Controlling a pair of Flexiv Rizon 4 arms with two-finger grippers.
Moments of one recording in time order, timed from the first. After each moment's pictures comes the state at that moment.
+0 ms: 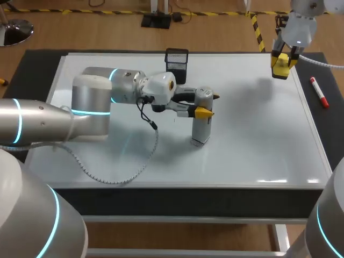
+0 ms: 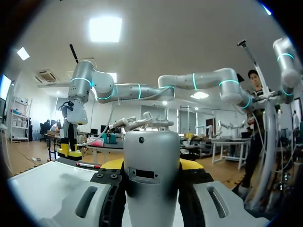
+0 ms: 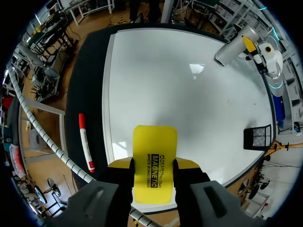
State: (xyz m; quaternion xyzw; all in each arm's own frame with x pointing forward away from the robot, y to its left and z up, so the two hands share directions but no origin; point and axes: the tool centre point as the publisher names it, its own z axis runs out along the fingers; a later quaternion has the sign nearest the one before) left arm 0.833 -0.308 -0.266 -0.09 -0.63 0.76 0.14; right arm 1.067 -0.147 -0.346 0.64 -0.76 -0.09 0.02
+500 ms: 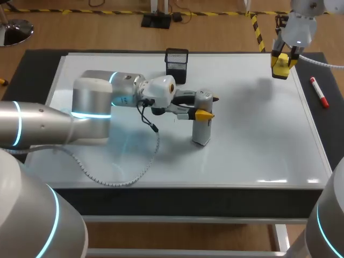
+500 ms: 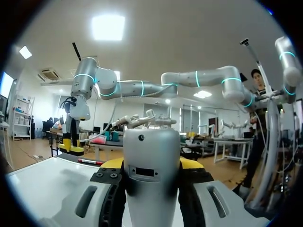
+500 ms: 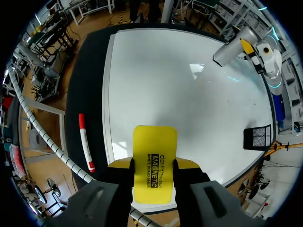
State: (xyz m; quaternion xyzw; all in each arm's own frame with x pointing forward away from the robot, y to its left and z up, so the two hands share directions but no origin) left arm 0.833 -0.306 -0.279 -0.08 -0.64 0.75 0.14; right arm 1.067 -0.147 -0.346 0.64 -0.76 -0.09 0.02
